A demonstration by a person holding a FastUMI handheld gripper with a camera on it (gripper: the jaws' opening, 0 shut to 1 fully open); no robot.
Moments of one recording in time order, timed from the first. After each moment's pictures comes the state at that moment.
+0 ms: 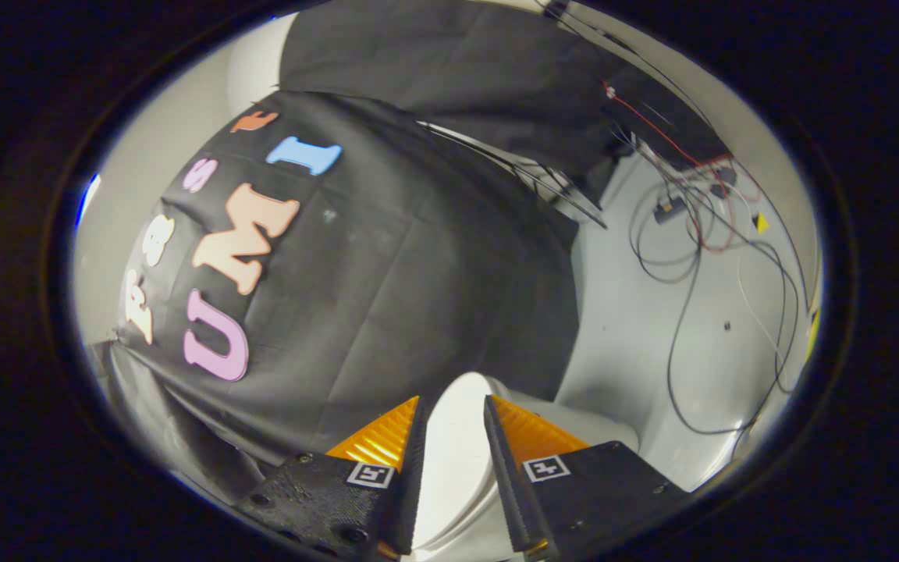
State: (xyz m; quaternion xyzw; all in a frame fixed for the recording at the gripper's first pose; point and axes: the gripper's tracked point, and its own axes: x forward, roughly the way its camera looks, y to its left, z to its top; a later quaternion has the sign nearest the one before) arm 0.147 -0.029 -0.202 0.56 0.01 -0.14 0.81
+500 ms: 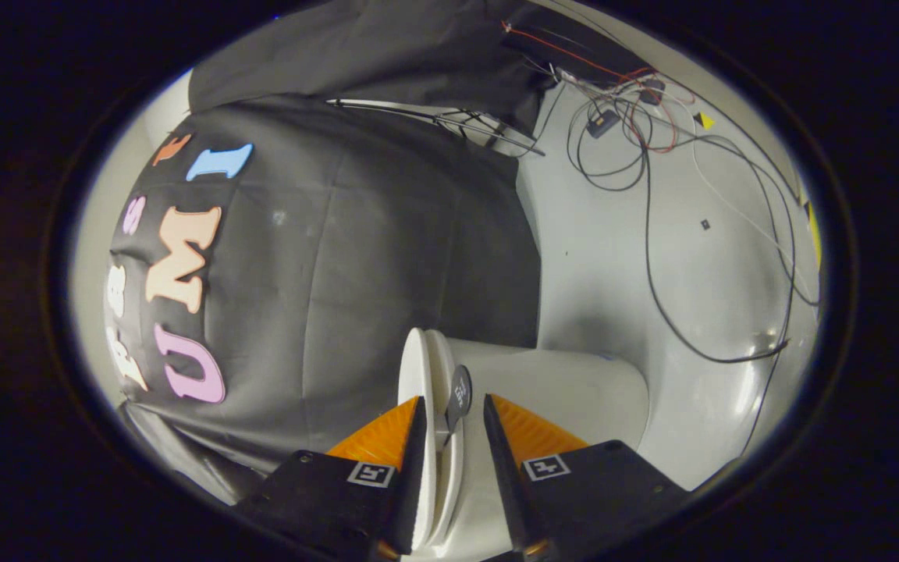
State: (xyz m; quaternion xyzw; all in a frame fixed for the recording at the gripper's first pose) arm 0.189 -0.020 -0.272 0.66 0.05 -0.11 0.75
